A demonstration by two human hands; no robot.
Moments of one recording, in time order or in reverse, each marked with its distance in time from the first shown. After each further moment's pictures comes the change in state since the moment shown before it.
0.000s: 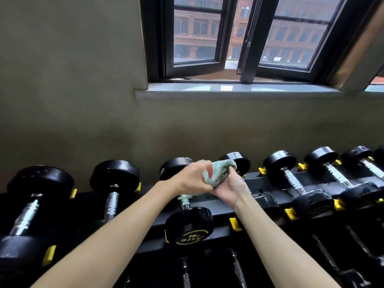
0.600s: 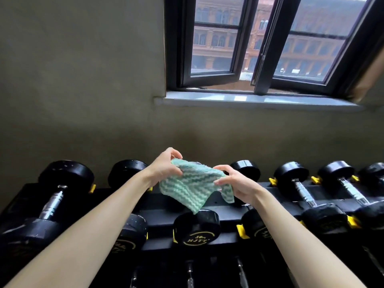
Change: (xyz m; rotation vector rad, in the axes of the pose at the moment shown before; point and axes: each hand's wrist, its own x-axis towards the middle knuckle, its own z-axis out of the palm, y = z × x) left_hand -0.052 -0.028 -0.060 -0.478 0.315 -0.375; right_hand -0.027 -0.022 0.014 -0.962 -0.216 -0.038
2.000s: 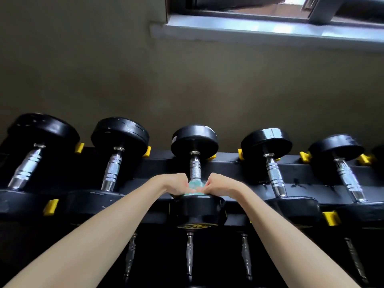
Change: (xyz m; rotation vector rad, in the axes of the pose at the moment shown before) left_hand 0.064 -0.113 0.087 0.633 -0.573 -0.425; right_hand 0.117 0.103 0.010 -0.855 -0.259 0.299
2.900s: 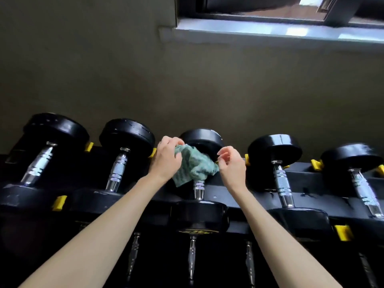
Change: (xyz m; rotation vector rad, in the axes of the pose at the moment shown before) left_hand -0.005 -0.011 -0.024 -0.291 1.044 0.122; right_hand 0.017 0.001 -0.012 0.448 0.873 -0.279
